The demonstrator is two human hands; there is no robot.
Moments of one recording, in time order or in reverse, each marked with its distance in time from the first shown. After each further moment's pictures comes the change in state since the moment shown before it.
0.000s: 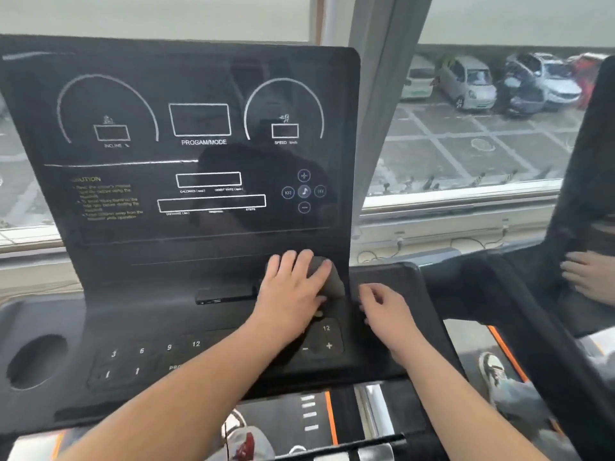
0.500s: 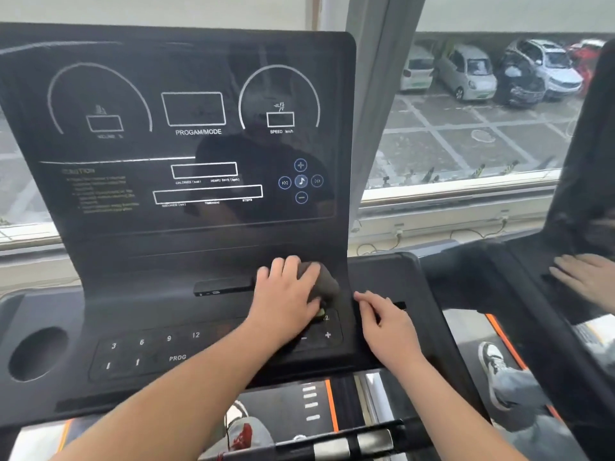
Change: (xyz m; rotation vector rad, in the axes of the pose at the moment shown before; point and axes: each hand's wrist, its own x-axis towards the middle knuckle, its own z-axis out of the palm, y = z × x) left_hand -0.020 0.006 0.006 -0.029 -0.090 -0.092; right_hand -0.015 0.052 0.005 -0.292 0.057 -0.205
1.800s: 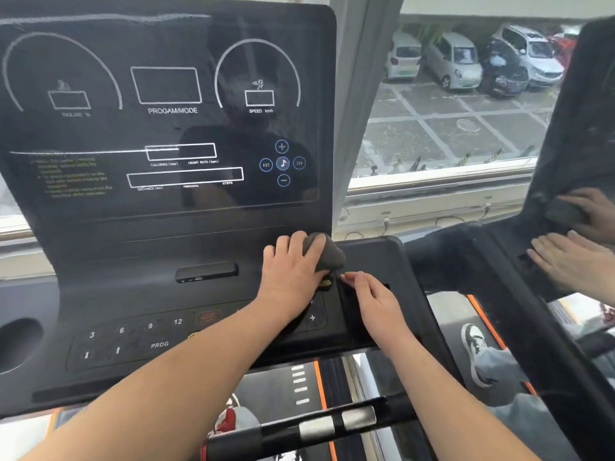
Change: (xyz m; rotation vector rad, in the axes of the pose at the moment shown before) left_hand 0.027 0.032 0.006 -0.079 0.013 -0.057; right_hand -0.002 -0.007 -0.012 0.410 -0.046 0.137
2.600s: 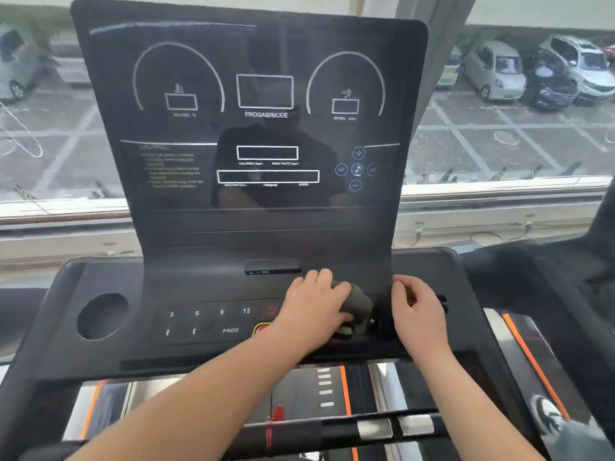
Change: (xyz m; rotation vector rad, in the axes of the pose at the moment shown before) left_hand -0.067 -0.055 -0.039 -0.042 -0.272 0.067; right_hand -0.022 -0.029 0.050 -0.183 0.240 -0.129
